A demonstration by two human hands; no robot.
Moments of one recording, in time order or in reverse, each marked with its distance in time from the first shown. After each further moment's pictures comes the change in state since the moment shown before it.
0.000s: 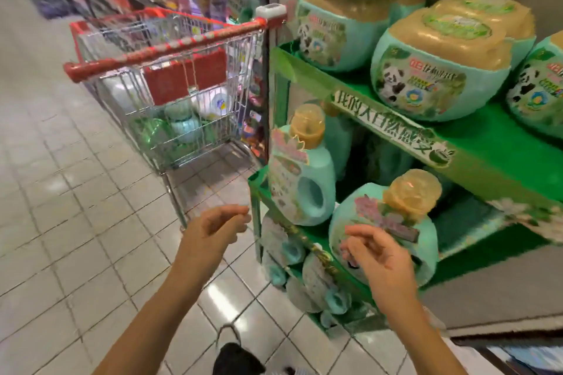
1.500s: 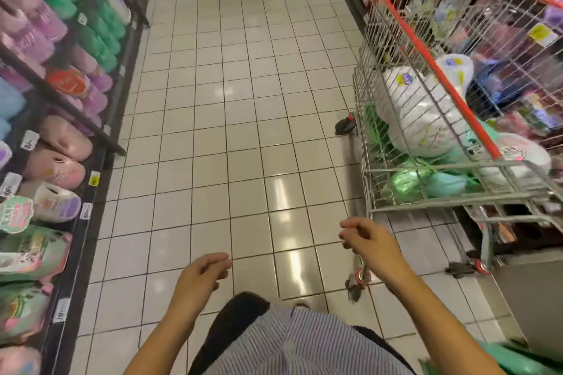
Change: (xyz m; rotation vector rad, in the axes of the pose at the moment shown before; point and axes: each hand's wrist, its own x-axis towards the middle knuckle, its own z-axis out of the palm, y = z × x) left_hand 0.177 -0.171 -0.624 -0.079 0.674 -0.671; right_hand 0.200 -0.004 0.740 -0.384 -0.829 0.294
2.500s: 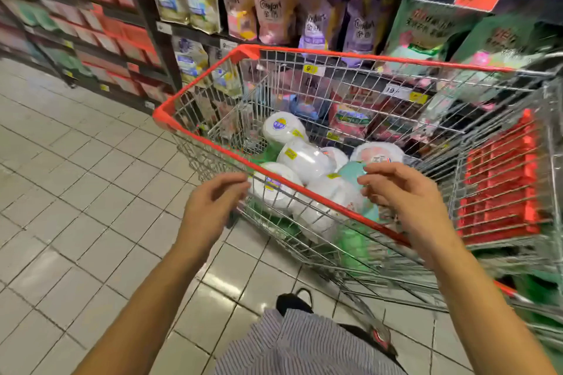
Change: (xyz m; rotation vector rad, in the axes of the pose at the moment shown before) left_hand 0.233 0.499 0.258 0.259 -0.879 0.716; right_hand 0.188 -0.189 -0.171 0.519 1.073 -0.153
